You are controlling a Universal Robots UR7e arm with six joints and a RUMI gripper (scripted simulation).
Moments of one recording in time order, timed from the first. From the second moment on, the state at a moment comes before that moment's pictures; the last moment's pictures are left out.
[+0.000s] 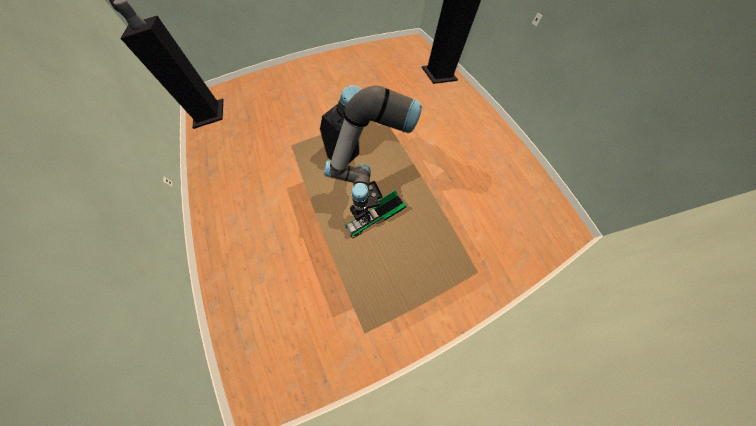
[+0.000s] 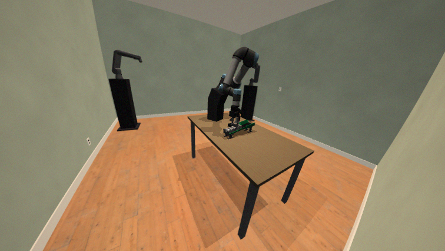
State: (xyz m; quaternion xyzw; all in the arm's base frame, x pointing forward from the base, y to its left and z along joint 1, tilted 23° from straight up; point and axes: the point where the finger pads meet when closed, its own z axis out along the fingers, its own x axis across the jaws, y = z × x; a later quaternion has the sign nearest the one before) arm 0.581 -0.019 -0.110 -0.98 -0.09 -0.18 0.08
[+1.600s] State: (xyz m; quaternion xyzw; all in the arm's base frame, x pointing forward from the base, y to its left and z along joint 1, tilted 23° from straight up) arm 0.581 -0.019 -0.110 -0.98 -0.09 -0.18 0.08
